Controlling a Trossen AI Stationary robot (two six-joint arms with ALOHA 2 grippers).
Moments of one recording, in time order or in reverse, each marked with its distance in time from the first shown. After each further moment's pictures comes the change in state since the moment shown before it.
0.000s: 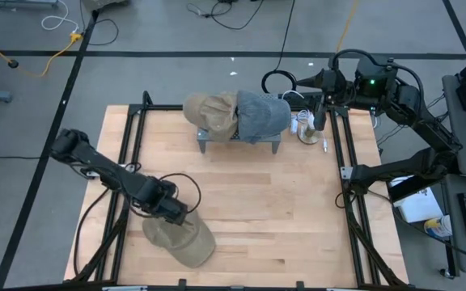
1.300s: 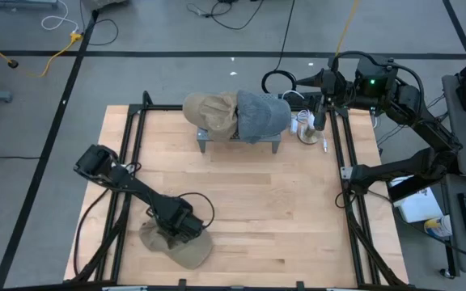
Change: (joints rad) left arm -0.018 0.358 -0.024 0.189 0.155 0.211; right arm 0.000 0.000 0.000 0.005 0.000 -0.062
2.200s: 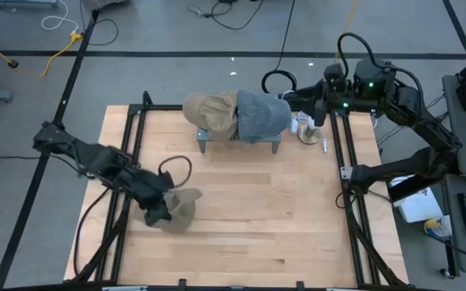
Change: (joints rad) left arm 0.047 -0.662 0.169 0.051 -0.084 0.350; right arm 0.035 0.000 0.000 -0.027 -0.025 0.713
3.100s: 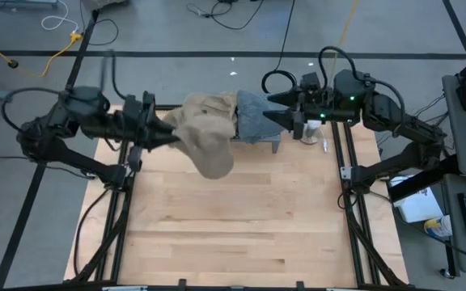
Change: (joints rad) left arm 0.362 -0.014 0.486 0.222 -0.213 0.988; right arm 0.202 0.113 -0.001 0.256 0.080 -0.015
